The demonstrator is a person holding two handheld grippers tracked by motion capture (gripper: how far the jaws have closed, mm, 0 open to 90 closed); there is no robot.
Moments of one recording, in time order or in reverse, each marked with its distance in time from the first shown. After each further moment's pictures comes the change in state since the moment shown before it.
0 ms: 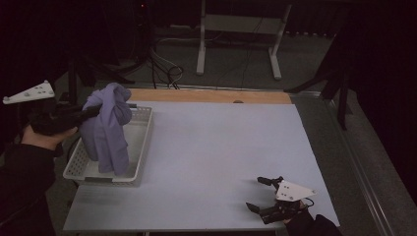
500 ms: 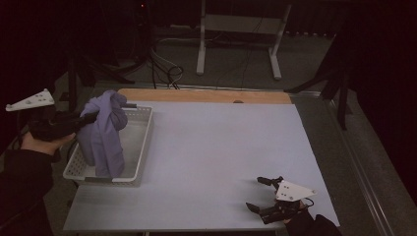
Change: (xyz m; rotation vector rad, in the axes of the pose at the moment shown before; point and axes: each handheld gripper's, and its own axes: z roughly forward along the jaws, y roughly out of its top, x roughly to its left) left arm 0.013 -0.025 -0.003 0.034 0.037 -0.020; right arm 0.000 0.000 0.000 0.000 -0.001 0.002
